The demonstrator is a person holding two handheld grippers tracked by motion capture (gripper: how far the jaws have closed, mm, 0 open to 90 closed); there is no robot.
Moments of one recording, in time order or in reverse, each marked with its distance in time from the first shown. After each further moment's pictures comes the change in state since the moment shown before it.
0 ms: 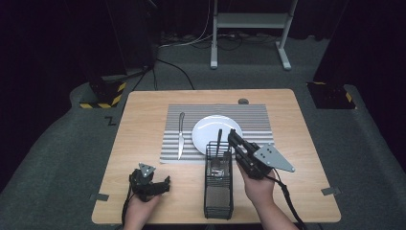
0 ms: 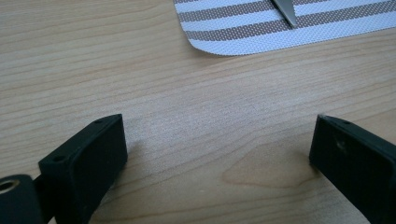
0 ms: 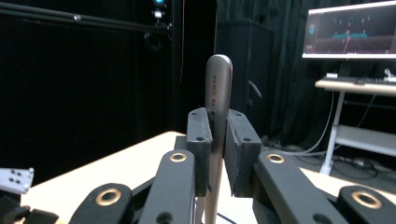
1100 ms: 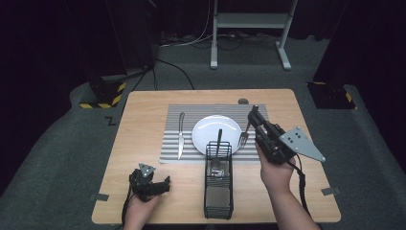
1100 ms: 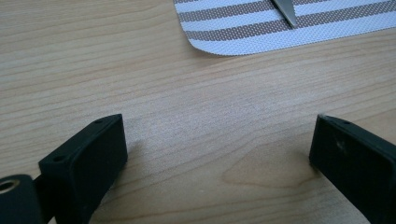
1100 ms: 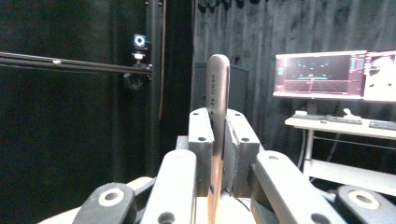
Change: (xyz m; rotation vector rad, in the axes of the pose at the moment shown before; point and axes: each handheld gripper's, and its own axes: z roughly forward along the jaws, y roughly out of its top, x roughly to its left) left arm 0.000 0.000 0.000 0.000 0.000 0.000; right arm -0.035 0.061 -0.014 -0.123 -0.092 -0.018
